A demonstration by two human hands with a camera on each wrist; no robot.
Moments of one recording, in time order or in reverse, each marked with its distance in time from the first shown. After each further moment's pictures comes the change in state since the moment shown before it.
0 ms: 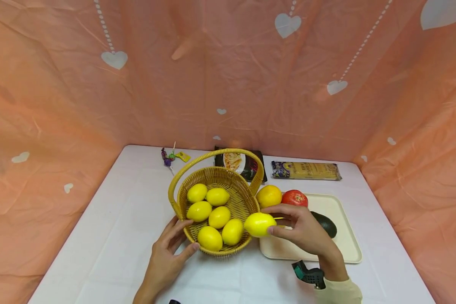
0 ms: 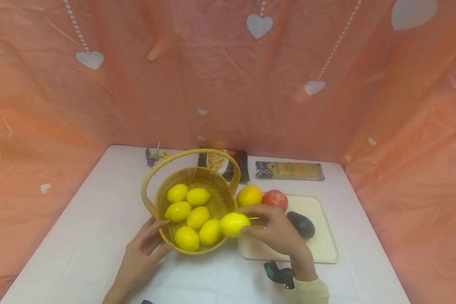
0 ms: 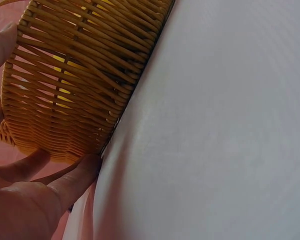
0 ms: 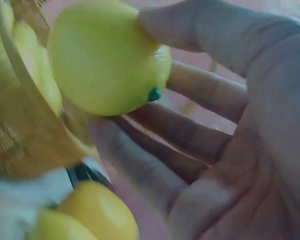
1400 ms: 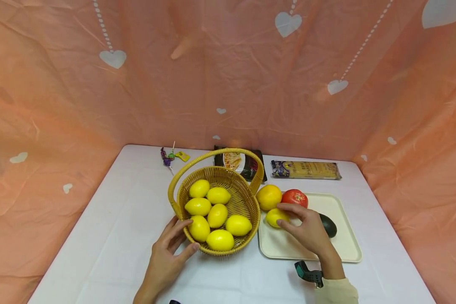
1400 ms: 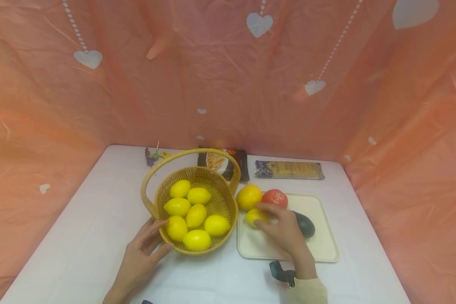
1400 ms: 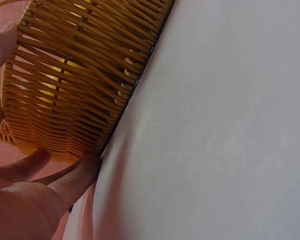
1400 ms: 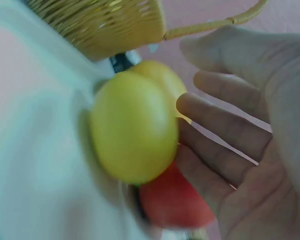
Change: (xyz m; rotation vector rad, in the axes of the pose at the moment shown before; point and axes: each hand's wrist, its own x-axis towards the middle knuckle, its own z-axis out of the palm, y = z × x) left_hand 0.000 0.002 0.001 0.011 0.007 -0.020; right_hand -0.011 0.047 0.000 -0.367 0.317 0.137
